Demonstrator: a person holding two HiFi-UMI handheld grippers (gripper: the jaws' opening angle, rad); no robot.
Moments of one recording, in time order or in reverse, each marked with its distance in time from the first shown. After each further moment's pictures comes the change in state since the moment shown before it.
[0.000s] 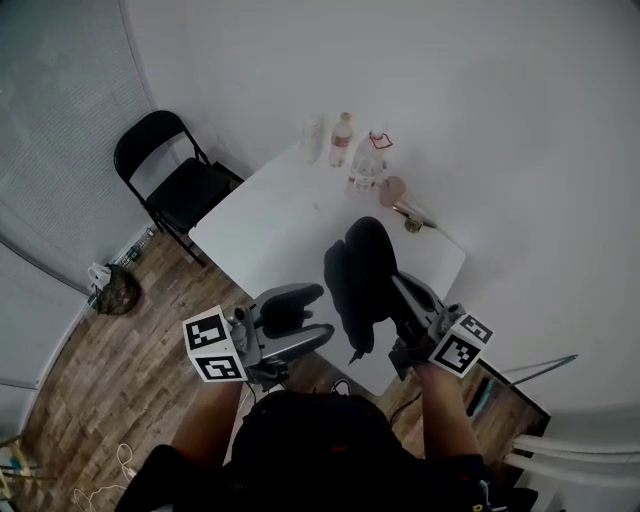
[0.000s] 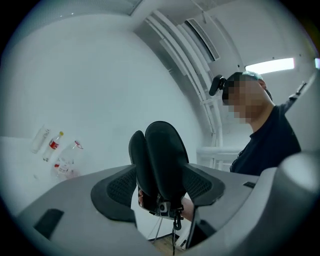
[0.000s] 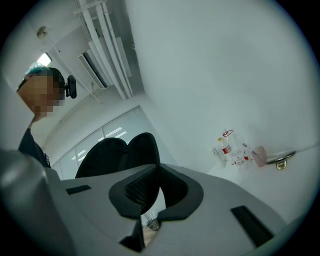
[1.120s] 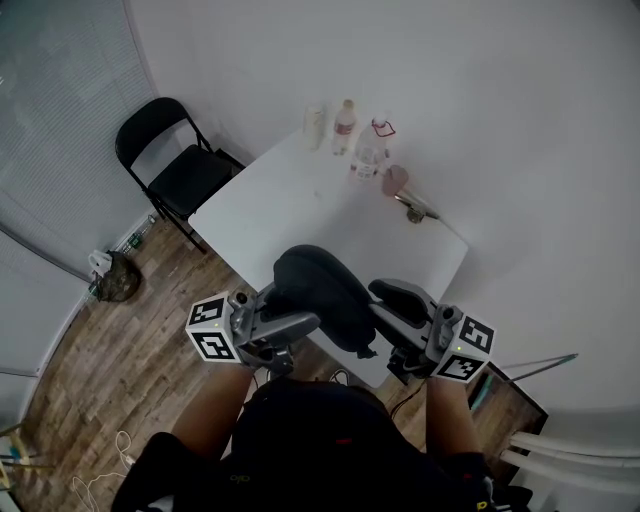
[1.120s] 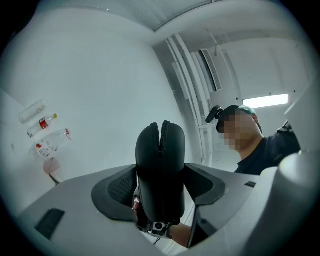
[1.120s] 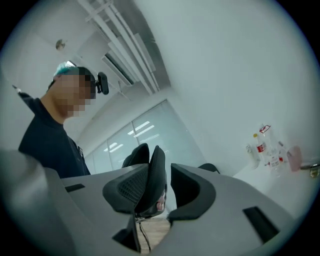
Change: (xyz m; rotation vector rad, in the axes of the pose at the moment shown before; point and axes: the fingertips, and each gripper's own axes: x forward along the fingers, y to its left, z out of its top) left arm 0.002 0.001 0.010 -0.208 -0.220 -0.148; right arm -0.009 0.069 -0.012 -0.086 0.086 0.341
